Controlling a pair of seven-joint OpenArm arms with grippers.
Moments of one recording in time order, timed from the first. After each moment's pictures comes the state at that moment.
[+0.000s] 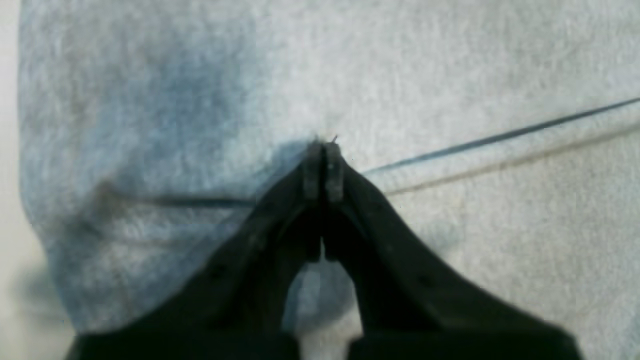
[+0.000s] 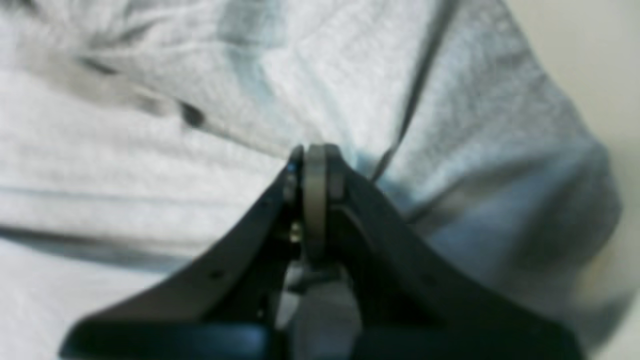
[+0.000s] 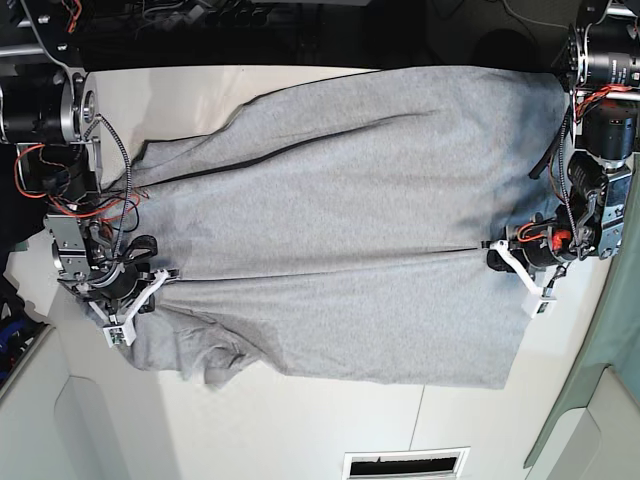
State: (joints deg) left arm -18.0 -24.5 1.0 47.8 -26.5 -25.0 36.8; right arm 33.8 12.6 -3.2 23.8 -0.9 14.6 -6.7
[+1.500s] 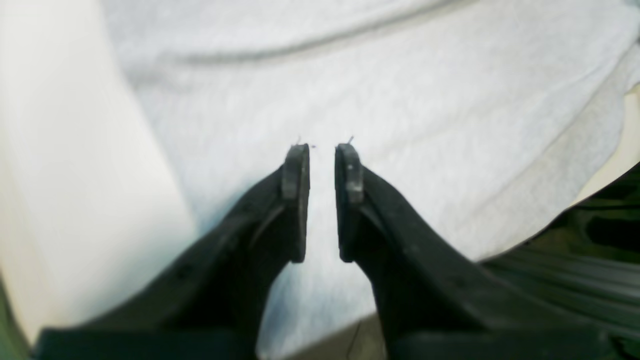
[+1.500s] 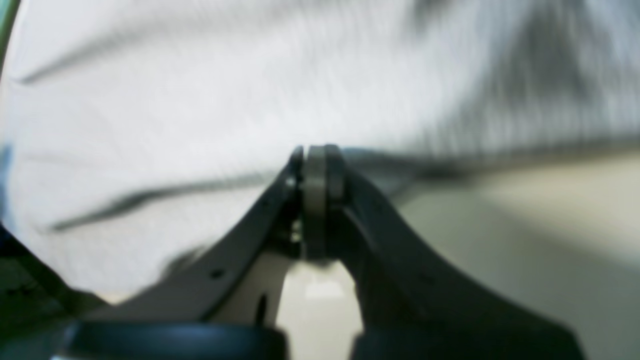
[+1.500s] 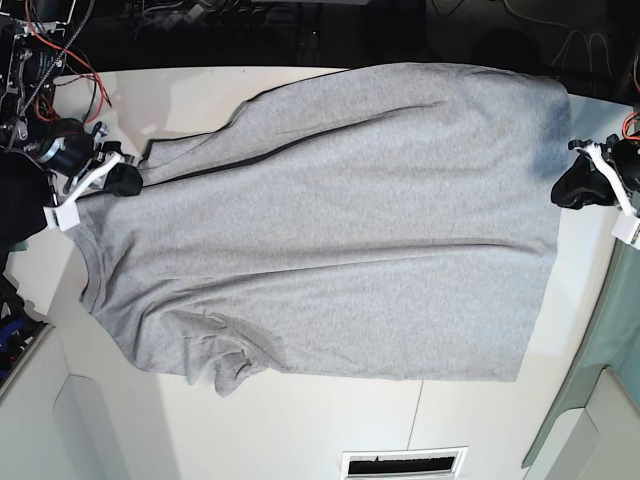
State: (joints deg) left arm 19.8 -36.9 -23.1 87.9 -51.9 -38.9 47.1; right arm -6.6 15.1 19.7 79.0 39.5 27.8 -52.8
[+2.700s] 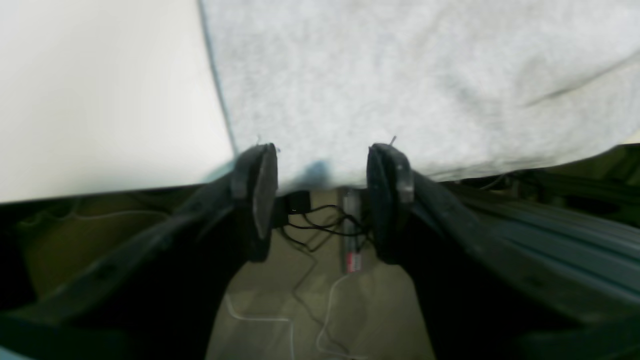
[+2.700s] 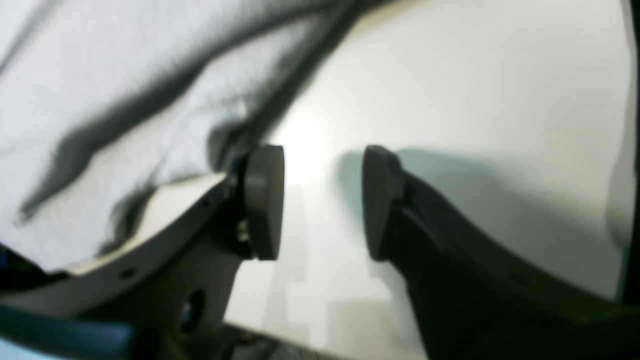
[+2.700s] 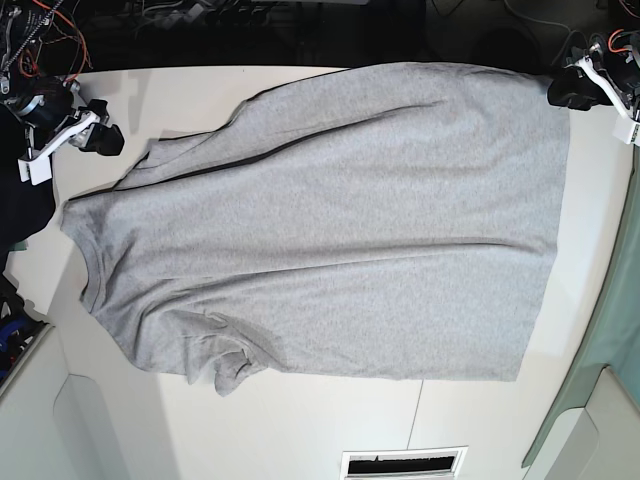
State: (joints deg) left arm 33.1 -28.4 -30.8 81.8 -44.7 -38.8 43.0; right arm -14.0 15.0 27.4 79.6 40.9 28.0 -51.2
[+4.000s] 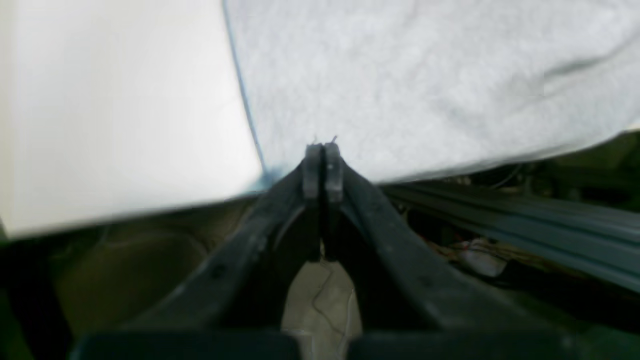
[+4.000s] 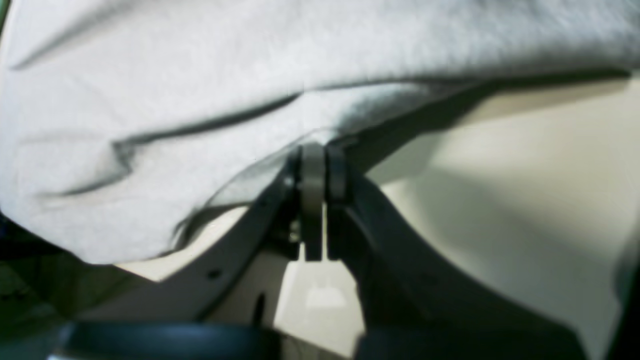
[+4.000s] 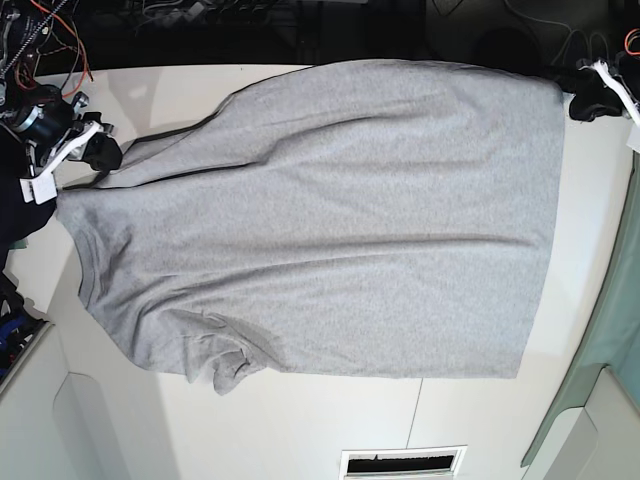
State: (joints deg) left arm 37.2 -33.2 -30.8 89.3 -49.9 -38.8 40.5; right arm -13.4 14.7 26.3 88.0 42.1 28.8 -57.9
